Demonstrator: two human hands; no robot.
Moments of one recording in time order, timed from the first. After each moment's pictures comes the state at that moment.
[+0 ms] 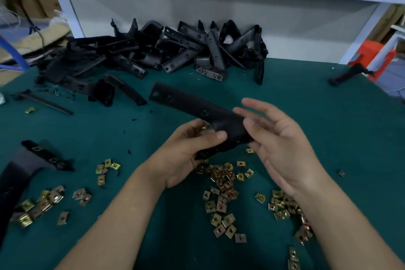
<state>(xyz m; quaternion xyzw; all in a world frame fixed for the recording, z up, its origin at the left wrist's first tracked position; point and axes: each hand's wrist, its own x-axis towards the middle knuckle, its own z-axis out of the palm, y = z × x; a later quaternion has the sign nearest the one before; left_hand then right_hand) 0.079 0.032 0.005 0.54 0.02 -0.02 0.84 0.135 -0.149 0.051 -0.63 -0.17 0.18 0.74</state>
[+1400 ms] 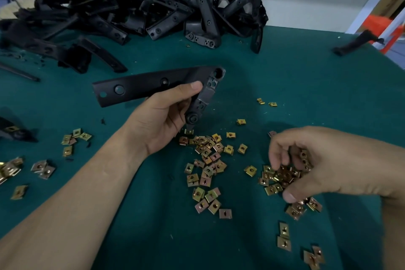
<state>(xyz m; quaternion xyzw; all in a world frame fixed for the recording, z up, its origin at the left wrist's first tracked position) 0.094 0.032 -0.007 0.45 0.08 0.06 0.89 0.151 -0.241 0.058 -0.87 -0.34 0.32 0.17</state>
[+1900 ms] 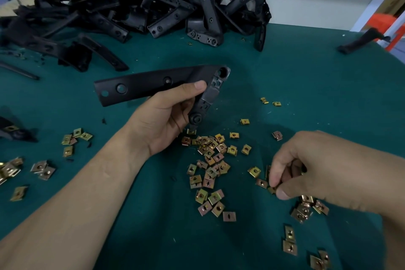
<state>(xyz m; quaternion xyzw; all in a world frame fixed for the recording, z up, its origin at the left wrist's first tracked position) 0.094 0.032 -0.006 0.46 0.07 0.05 0.88 0.129 -0.221 0.059 -0.91 -0.30 0.28 0.12</state>
